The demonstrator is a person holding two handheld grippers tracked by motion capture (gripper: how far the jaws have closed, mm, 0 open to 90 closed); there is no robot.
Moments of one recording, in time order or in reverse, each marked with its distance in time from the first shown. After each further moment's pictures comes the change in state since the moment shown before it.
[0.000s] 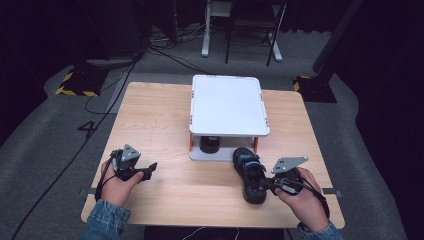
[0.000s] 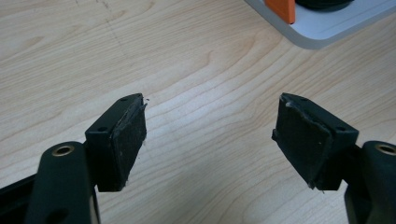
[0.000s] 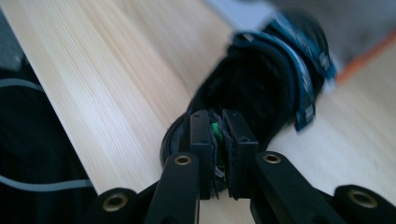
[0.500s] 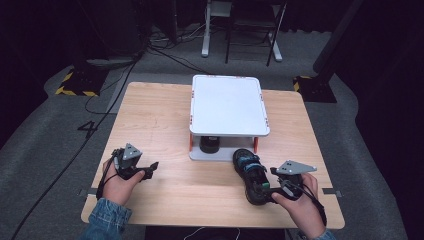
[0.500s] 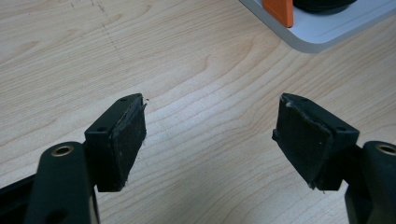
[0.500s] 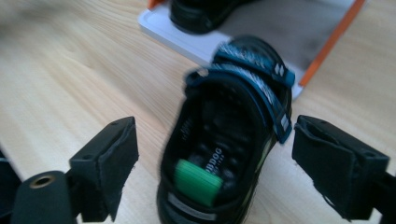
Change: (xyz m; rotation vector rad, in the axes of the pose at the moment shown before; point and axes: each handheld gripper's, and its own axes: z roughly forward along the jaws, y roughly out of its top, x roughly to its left) left arm 0.000 0.001 0.002 0.006 0.000 0.002; right arm 0.005 -0.018 0.017 -0.225 -0.113 0.198
